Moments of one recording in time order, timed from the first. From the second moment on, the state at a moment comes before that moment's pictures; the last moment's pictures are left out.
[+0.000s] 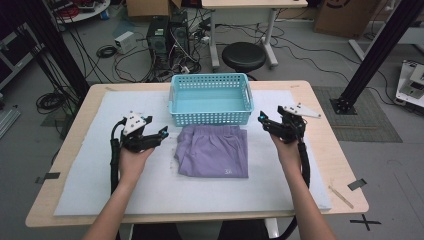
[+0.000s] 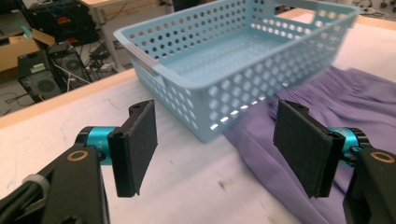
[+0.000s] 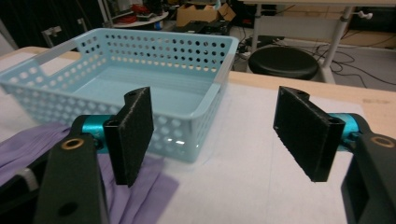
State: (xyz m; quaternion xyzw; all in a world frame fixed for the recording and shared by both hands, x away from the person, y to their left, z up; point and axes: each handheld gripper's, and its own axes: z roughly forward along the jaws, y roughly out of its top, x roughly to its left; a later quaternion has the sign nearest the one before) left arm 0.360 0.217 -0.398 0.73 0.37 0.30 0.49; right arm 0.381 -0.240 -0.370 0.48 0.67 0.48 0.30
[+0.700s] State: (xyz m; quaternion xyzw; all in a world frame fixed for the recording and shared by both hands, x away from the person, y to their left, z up) left arm 0.300 0.190 -0.436 0.75 0.40 0.19 0.49; right arm 0.288 -0.214 -0.418 0.47 0.72 0.45 0.25
